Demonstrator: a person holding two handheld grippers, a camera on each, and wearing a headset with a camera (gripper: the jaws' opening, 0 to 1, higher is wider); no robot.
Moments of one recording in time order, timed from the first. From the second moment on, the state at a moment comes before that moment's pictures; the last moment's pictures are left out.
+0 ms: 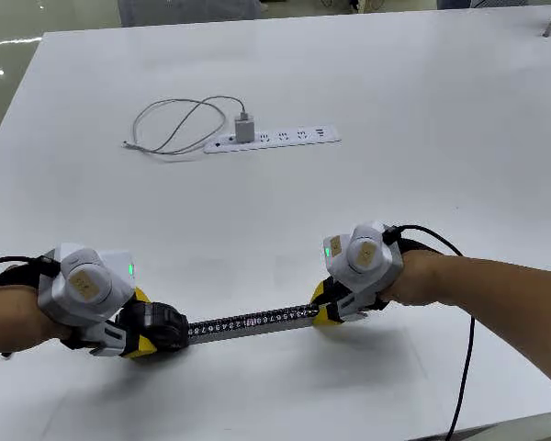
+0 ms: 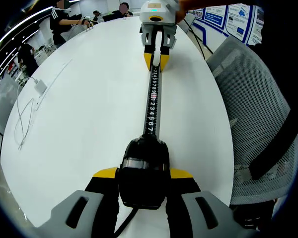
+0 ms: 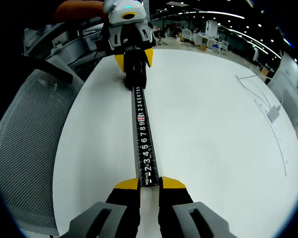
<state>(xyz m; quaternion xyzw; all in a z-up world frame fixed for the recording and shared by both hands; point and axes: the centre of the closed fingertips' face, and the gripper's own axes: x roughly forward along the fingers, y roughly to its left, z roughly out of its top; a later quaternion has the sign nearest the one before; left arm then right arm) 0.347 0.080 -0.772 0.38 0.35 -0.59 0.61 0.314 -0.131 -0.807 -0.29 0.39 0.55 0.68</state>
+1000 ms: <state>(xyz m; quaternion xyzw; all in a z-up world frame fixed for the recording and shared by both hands) 0.350 0.079 -0.774 0.38 0.35 -0.59 0.61 0.312 -0.144 -0.806 -0.29 0.39 0.55 0.68</state>
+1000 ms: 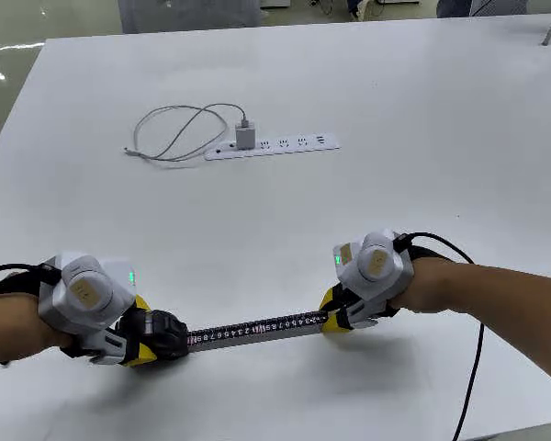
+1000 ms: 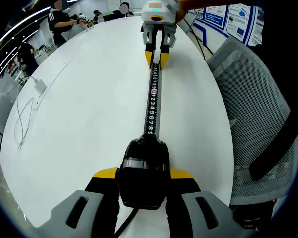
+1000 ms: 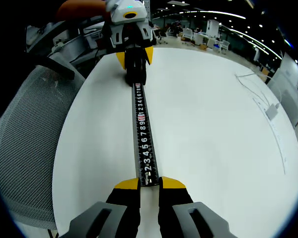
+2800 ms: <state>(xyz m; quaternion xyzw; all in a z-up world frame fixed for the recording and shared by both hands) 0.347 0.079 -0.773 0.39 0.35 -0.59 0.61 0.309 -0.173 -0.807 -0.29 0.40 0.53 0.68</state>
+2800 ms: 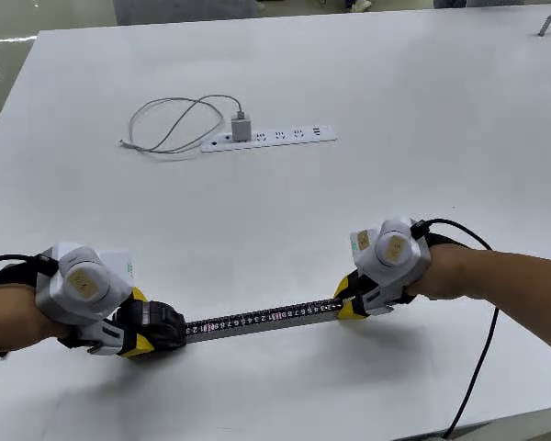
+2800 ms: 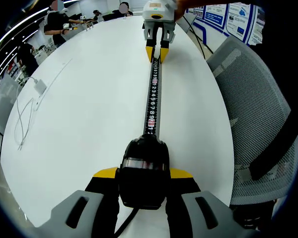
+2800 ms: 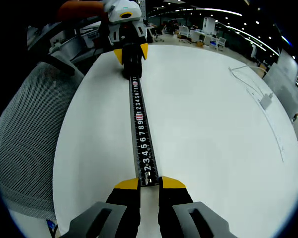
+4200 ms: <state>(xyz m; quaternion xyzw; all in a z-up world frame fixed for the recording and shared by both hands) 0.348 0.078 -0.773 0.37 0.35 -0.59 0.63 0.309 -0.176 -0.806 -0.29 0.42 0.54 0.67</state>
